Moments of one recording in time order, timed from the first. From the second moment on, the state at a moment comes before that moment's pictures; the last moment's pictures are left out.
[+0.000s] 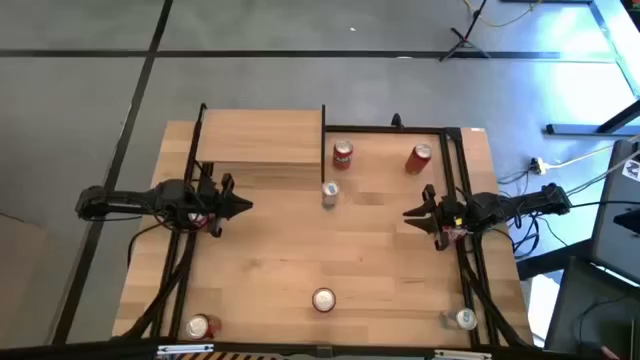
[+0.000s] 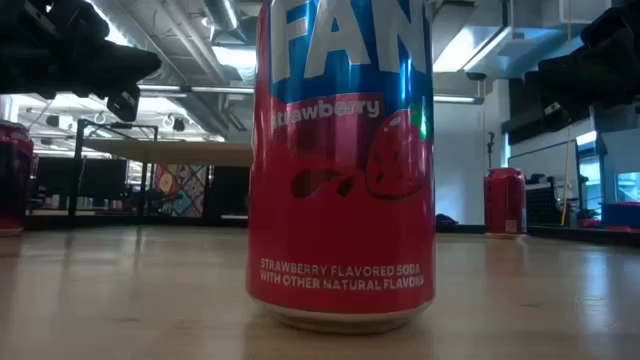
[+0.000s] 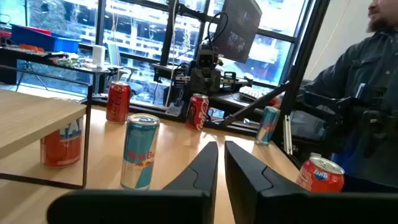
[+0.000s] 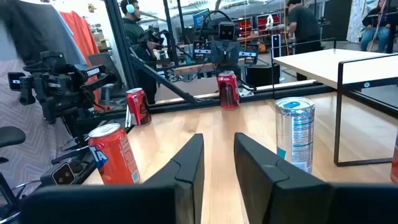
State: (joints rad) left arm -0.02 0.06 0.01 0.15 -0.02 -0.23; right arm 0.26 0.01 0.01 0.05 0.14 0.15
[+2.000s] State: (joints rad) left arm -0.02 0.06 0.01 0.53 -0.55 -0.37; right arm 0.26 0.04 0.12 0.47 1.06 0.22
